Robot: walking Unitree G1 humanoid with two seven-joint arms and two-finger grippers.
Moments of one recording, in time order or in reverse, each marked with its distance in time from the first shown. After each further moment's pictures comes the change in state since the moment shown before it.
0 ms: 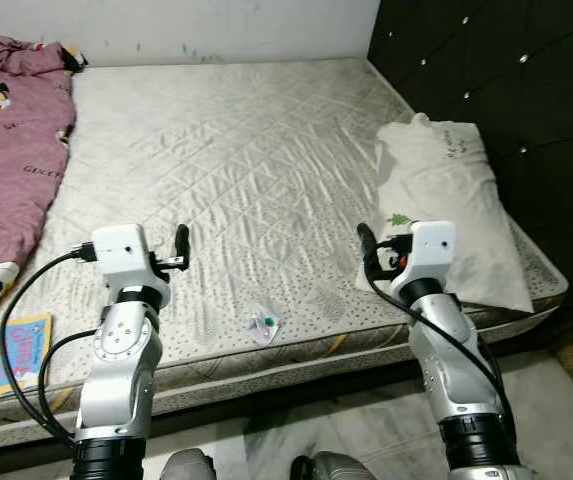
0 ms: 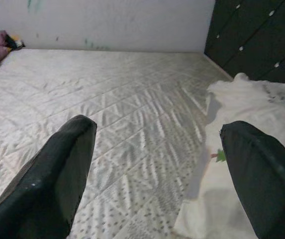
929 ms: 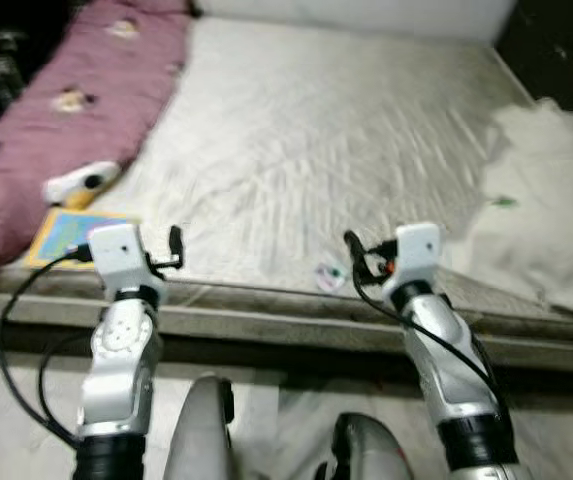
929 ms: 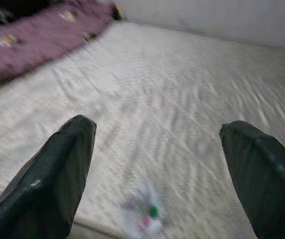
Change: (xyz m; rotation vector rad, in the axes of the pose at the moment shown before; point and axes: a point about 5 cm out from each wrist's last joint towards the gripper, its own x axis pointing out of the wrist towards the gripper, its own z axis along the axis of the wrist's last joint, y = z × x) left arm 0.005 0.001 0.002 0.004 0.002 0.050; right arm 0.003 0.010 0.003 -0.043 -0.002 0.080
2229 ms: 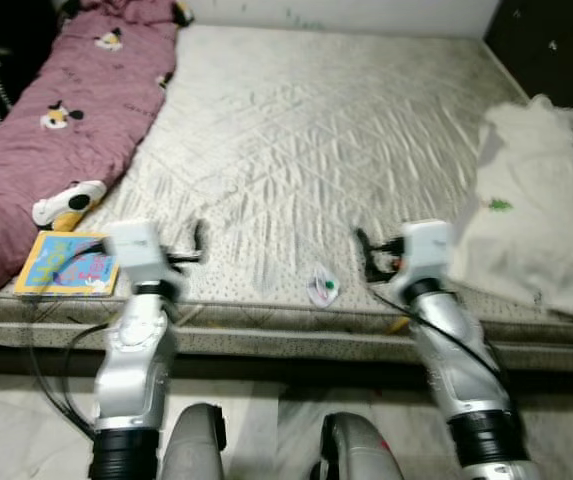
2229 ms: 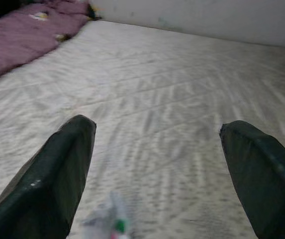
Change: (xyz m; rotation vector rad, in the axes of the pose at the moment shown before) left arm 0.001 -0.021 0.001 -0.078 -0.001 -0.124; right arm -0.002 -0.015 -0.006 0.001 0.013 -0.048
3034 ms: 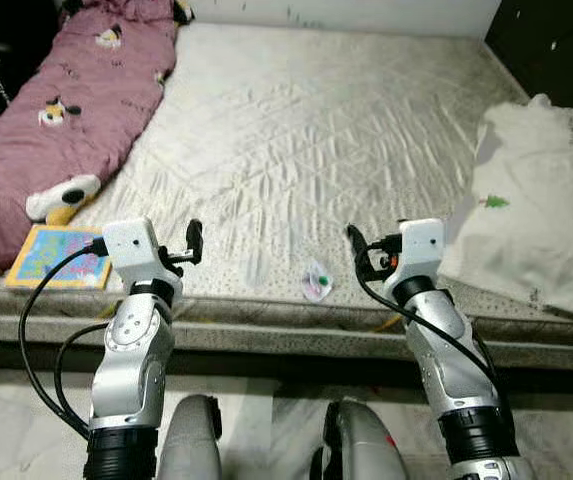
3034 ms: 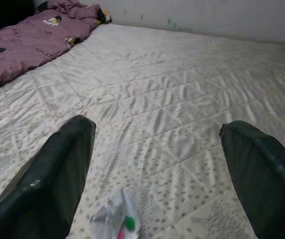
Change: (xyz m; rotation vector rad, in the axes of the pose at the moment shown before) left arm 0.000 0.005 -0.001 -0.020 0.014 0.022; right arm 0.004 0.012 0.002 0.024 -0.006 0.052
